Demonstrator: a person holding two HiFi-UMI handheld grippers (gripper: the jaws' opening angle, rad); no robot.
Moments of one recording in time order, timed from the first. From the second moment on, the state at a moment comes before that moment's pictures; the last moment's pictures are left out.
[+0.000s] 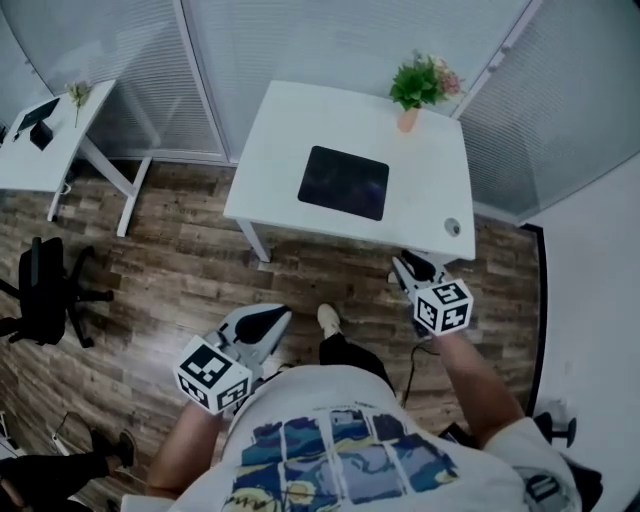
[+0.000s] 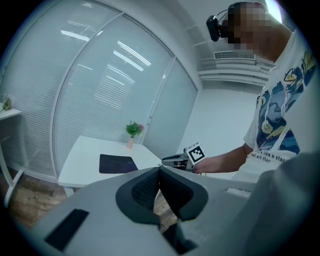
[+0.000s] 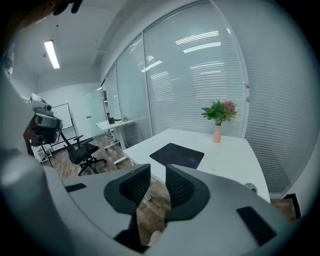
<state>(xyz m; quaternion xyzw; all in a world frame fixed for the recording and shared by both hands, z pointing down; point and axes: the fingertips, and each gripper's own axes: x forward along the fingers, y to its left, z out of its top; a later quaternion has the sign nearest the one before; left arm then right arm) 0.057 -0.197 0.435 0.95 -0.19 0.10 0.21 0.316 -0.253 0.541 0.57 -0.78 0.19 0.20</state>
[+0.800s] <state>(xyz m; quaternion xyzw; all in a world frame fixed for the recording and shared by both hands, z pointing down) 0.149 -0.331 0.441 0.92 -0.30 0.12 0.23 0.444 -0.514 0.666 0.53 -0.77 0.23 0.28</state>
